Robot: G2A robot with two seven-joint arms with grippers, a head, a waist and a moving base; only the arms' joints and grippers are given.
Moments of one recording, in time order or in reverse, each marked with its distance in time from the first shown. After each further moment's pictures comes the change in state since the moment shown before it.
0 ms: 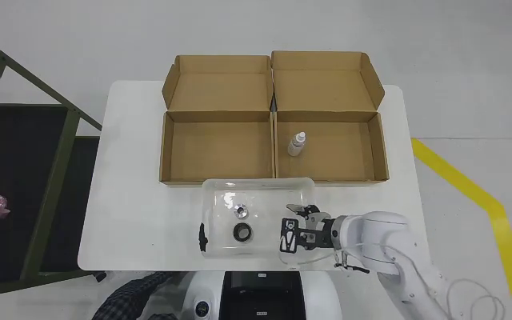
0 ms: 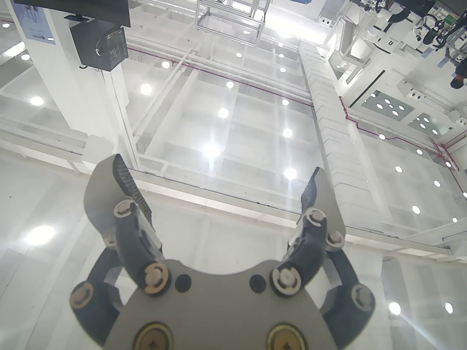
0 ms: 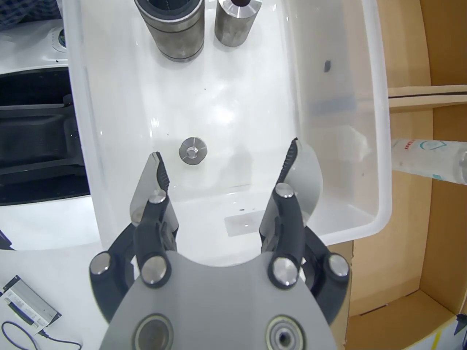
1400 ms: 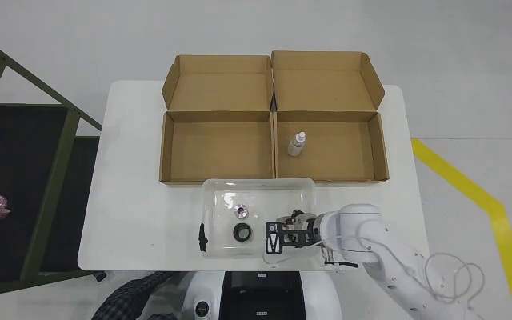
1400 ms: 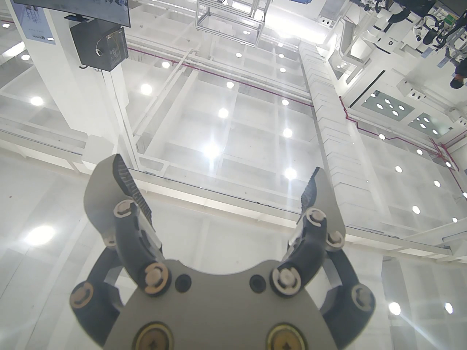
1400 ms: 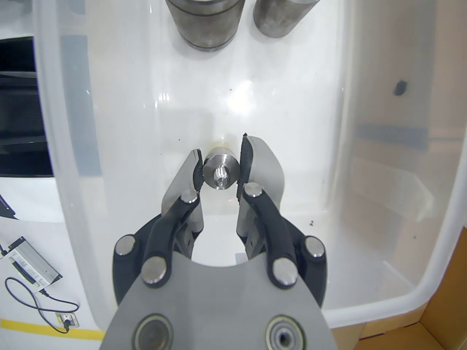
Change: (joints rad) left arm 0.000 0.000 0.000 0.000 0.000 0.000 0.000; right arm 0.212 0.071 -0.252 0.097 0.118 0.097 0.097
